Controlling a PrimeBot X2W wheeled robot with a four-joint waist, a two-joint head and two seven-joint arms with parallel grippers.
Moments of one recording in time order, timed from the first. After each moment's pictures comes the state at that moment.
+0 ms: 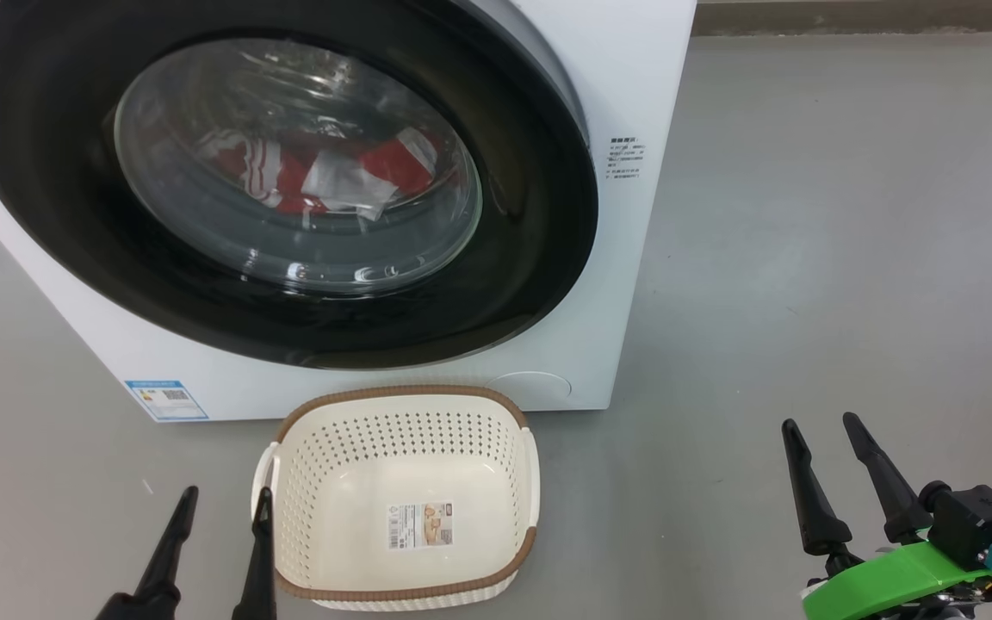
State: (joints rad) left arm 0.04 0.04 0.03 0.13 -0.09 -0.06 -0.25; right arm 0.00 -0.08 0.00 0.22 0.37 0.13 -0.25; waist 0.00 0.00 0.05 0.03
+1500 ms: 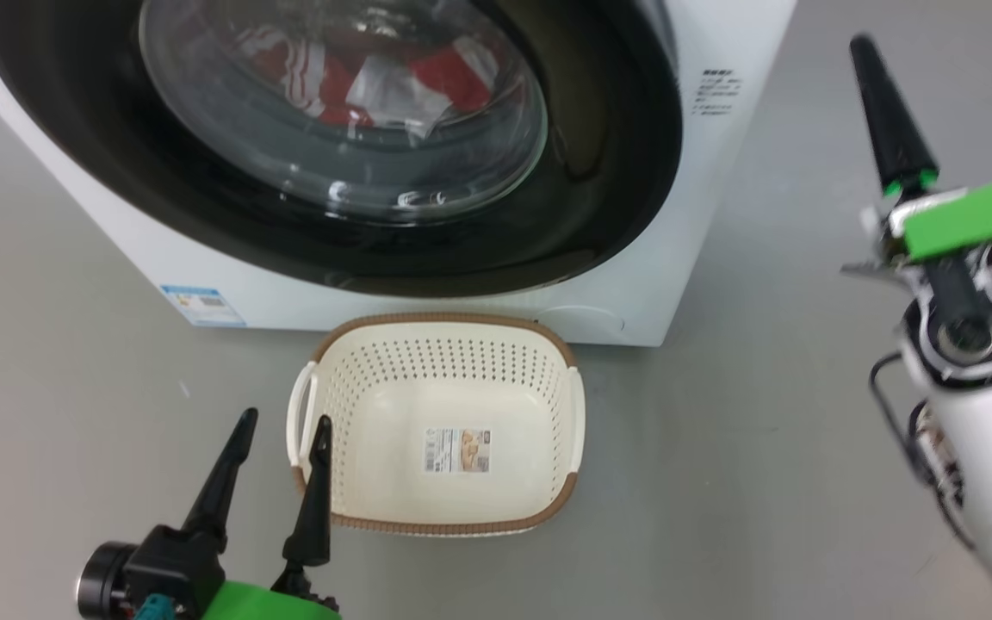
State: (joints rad) left arm -0.08 0.04 -0.08 0.12 -0.15 -0.06 -0.25; right arm -0.63 -0.22 0.17 0.30 1.45 0.13 -0.10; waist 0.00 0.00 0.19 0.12
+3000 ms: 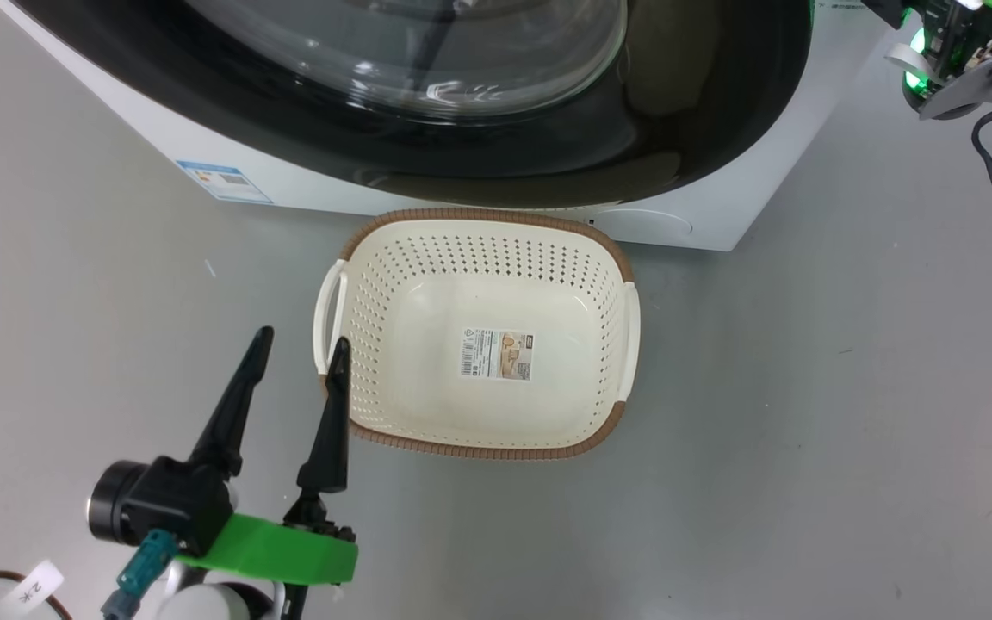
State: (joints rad) left arm -0.22 0.04 -0.13 0.11 -0.19 -0.06 -0.25; right arm -1.17 -0.31 0.30 0.74 1.70 0.13 0.70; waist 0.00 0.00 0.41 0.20
